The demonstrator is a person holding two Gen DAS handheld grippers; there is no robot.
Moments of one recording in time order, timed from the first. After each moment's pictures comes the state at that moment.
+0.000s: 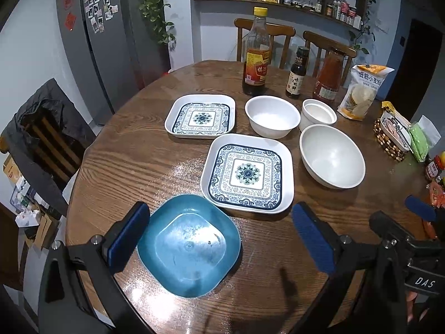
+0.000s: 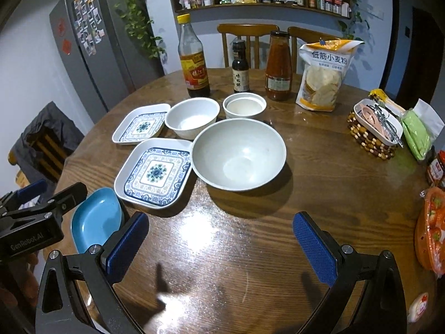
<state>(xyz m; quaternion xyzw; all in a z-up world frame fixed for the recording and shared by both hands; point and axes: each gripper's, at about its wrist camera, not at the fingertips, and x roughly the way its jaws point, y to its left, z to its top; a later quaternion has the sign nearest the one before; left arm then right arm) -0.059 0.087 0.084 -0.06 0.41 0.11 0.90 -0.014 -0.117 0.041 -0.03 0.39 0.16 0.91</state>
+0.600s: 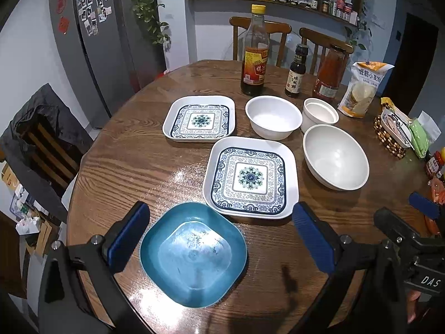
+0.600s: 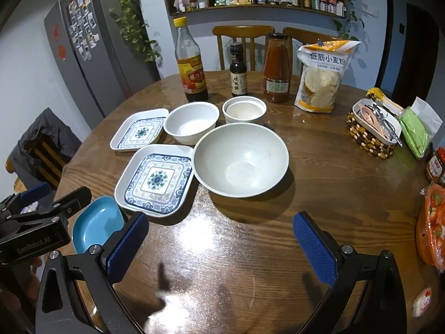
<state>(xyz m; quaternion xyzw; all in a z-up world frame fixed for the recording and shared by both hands) -0.047 0.094 0.081 -0.05 0.42 0.10 0.90 -0.009 -0.109 0.042 -0.02 0.39 0.15 0.91</state>
